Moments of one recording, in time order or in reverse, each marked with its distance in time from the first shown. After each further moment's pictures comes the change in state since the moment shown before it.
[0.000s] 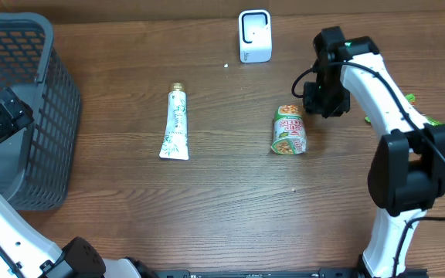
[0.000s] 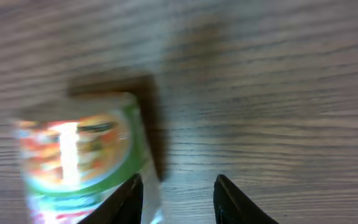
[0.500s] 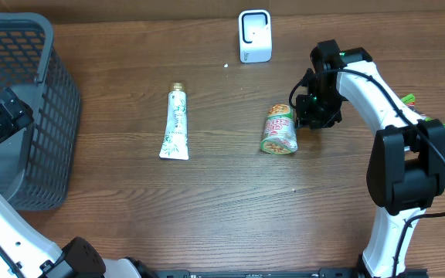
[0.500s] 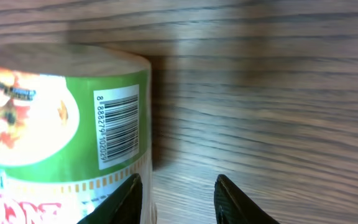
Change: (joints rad) left arm 0.000 0.000 0.000 0.000 0.000 0.000; right arm 0.000 0.007 -0.095 0.051 -0.183 -0.132
